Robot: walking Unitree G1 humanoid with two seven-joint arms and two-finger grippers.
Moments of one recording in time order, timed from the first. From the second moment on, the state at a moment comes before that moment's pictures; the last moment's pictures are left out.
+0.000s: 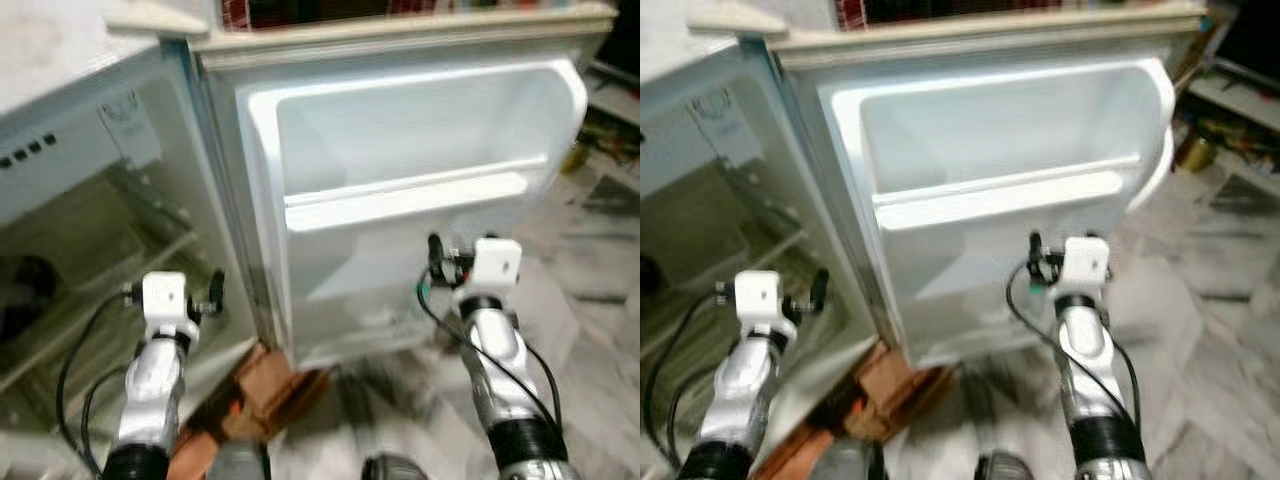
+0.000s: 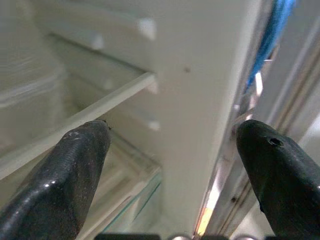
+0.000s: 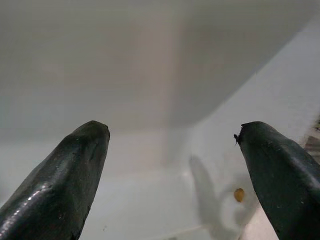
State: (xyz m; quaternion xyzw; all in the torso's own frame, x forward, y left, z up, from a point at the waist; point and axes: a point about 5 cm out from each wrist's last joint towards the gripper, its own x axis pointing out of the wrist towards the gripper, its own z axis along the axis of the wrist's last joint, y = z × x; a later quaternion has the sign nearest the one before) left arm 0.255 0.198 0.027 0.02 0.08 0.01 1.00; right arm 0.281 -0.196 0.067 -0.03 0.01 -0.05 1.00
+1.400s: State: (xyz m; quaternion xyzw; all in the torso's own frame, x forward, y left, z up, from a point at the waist) left arm 0.256 0.195 0.033 0.03 0.07 -0.01 1.00; right arm 0.280 -0.173 0.054 0.06 0.06 0.01 1.00
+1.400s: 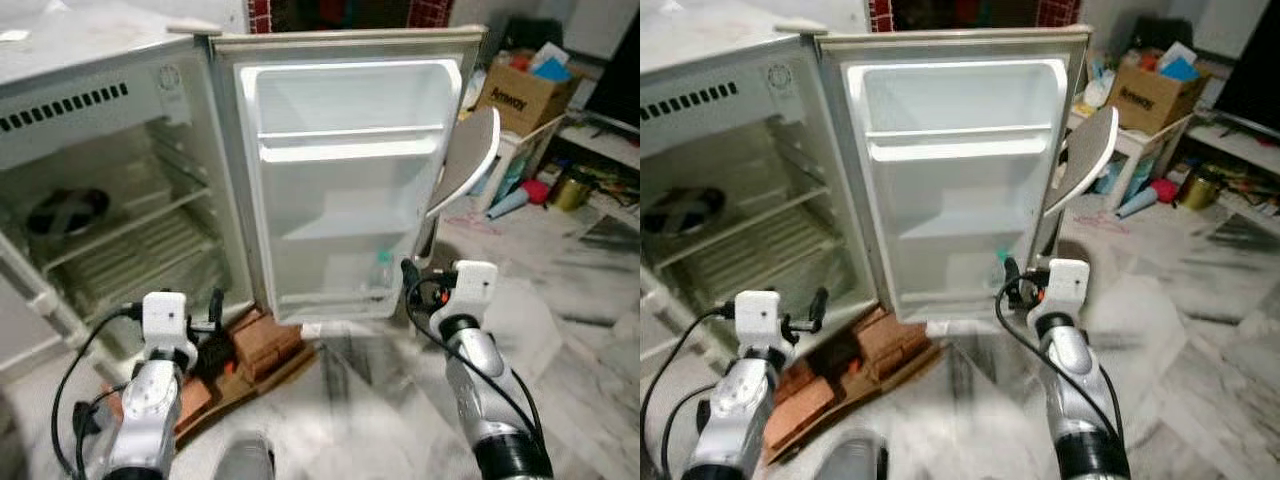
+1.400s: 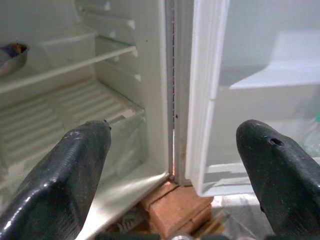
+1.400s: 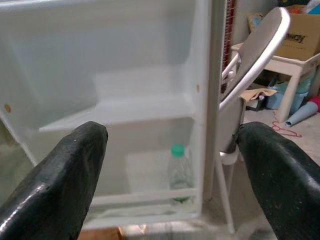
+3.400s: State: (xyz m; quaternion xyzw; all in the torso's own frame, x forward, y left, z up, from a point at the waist) left arm 0.240 0.206 0.030 0.04 0.08 0.00 1.00; right arm 0.298 -0.147 0.083 0.05 -0.01 0.06 1.00
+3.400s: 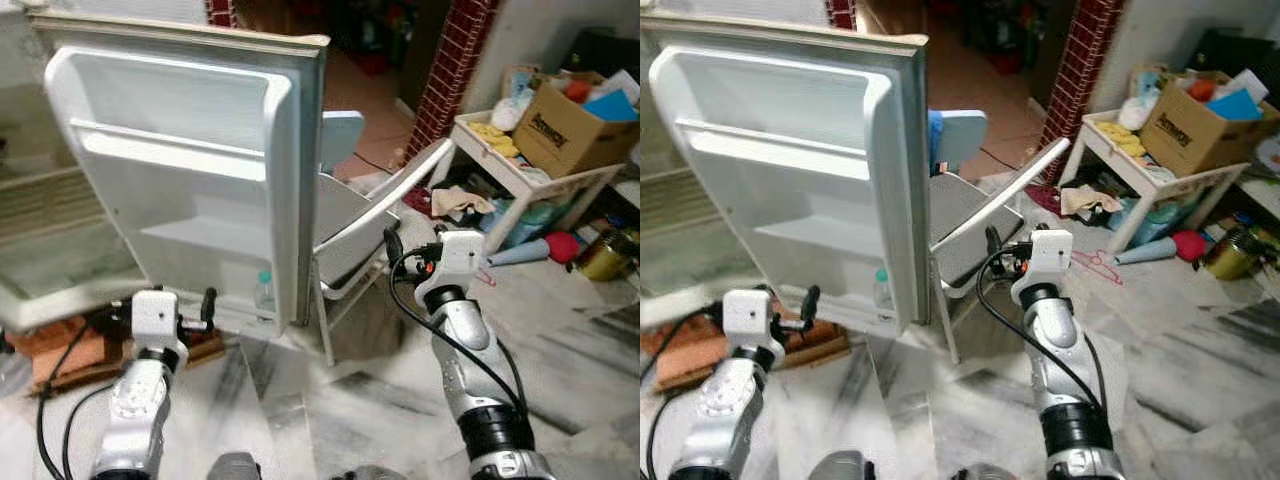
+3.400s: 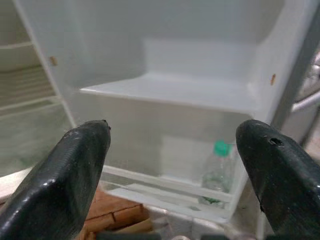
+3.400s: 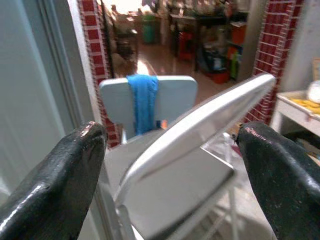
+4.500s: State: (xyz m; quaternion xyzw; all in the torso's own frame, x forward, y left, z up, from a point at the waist) left arm 0.241 0.212 0.028 0.04 0.08 0.01 1.00; right arm 0.289 -0.157 0.082 0.03 -0.02 0.07 1.00
